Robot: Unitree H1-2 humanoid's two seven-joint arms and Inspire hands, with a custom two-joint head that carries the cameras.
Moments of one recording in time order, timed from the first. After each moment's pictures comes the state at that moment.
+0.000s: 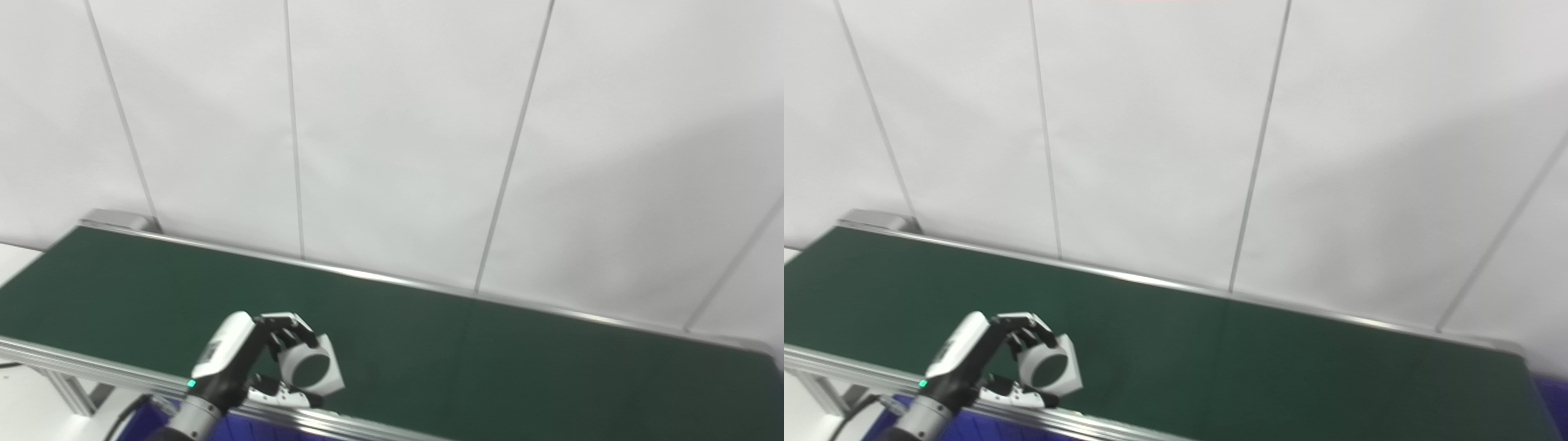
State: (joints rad) left arm 0.01 0.37 -0.07 -0.12 0.42 -0.15 0.01; right arm 0.32 -0.04 0.18 -0.04 -0.24 -0.29 -0.03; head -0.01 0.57
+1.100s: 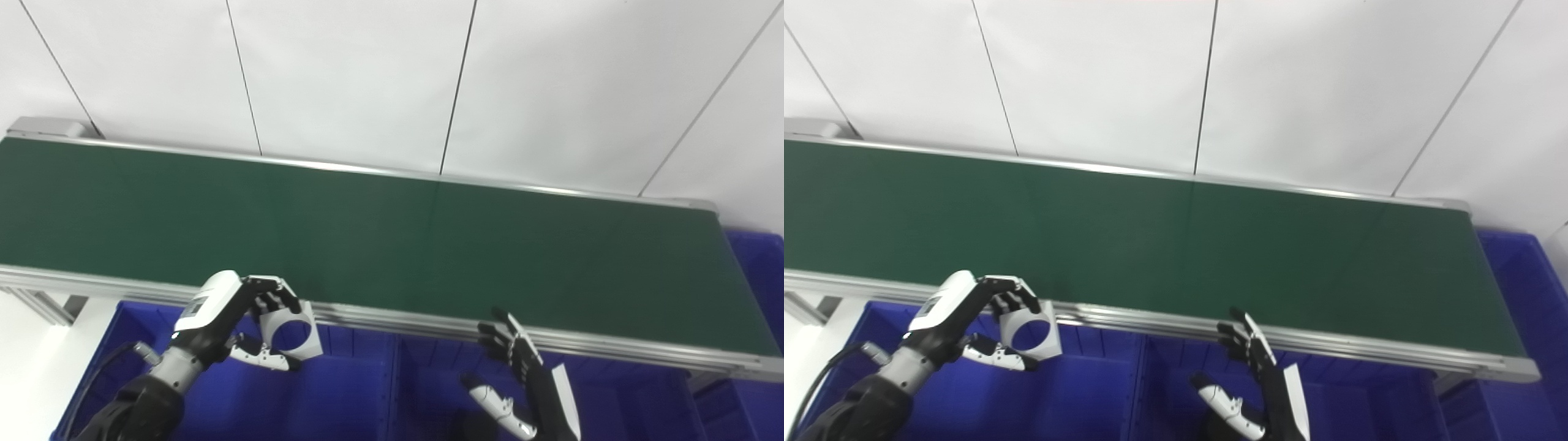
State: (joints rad) left arm 0.13 0.39 -0.15 -0.10 0.50 -0.15 -0.14; right arm 0.33 -0.01 0.19 -0.14 -0.27 -0.19 -0.02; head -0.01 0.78
